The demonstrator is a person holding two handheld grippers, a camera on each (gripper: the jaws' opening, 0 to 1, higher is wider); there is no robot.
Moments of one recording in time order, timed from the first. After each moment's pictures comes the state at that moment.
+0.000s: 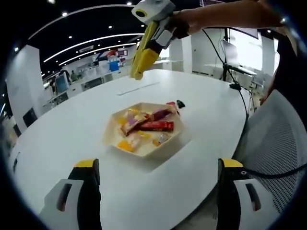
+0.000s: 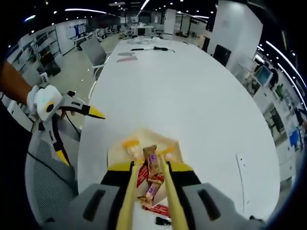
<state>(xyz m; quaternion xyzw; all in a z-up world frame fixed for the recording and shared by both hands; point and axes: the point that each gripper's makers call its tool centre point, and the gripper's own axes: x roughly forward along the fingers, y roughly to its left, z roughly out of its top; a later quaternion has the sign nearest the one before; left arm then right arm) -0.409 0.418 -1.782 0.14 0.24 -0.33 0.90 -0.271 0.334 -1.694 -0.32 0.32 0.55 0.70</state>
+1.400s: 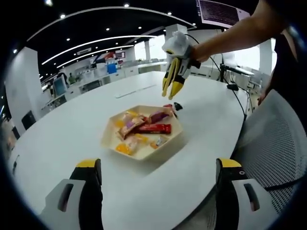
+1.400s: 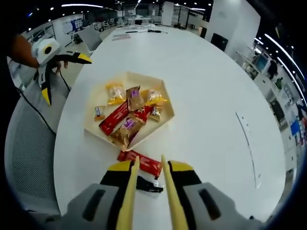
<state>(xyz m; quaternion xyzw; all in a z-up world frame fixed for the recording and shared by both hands) -0.411 0.413 -1.776 0.13 0.23 -0.34 0.90 -0.251 0.220 -1.789 -0.34 0.35 0.55 0.68</state>
